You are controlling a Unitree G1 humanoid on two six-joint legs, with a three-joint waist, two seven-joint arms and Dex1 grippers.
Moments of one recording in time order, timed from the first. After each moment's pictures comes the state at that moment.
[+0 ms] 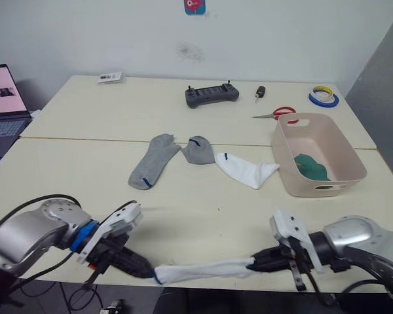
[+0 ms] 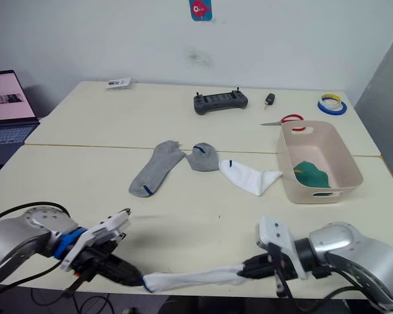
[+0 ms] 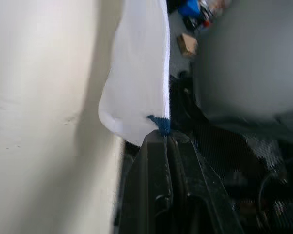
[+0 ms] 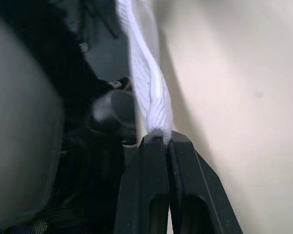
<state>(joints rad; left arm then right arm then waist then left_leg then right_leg) -0.23 1.14 -0.27 -0.24 -0.68 0.80 -1.46 -0.17 -0.90 0.25 -0.64 0.66 0.93 0.92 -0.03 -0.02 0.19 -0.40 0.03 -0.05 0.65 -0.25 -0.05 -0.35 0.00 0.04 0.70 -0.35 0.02</state>
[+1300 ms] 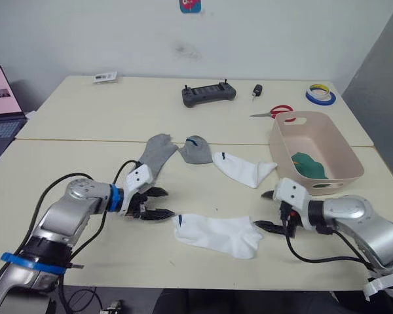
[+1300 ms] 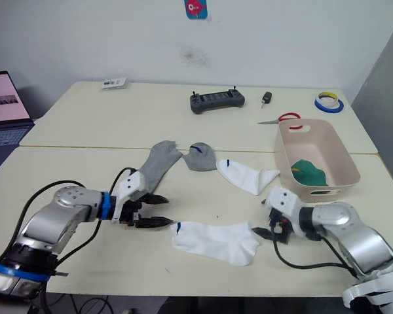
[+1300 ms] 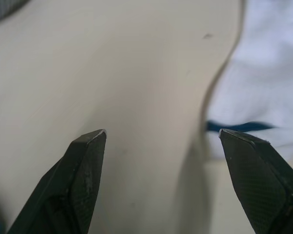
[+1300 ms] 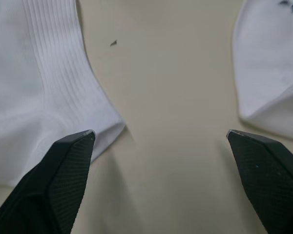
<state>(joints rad) -0.29 0.85 -0.09 -0.10 -0.37 0.43 -1.23 -0.21 -0.85 0.15 -0.46 0.31 0.61 0.86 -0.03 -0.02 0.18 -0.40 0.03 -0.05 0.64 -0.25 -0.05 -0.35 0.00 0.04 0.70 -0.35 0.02</state>
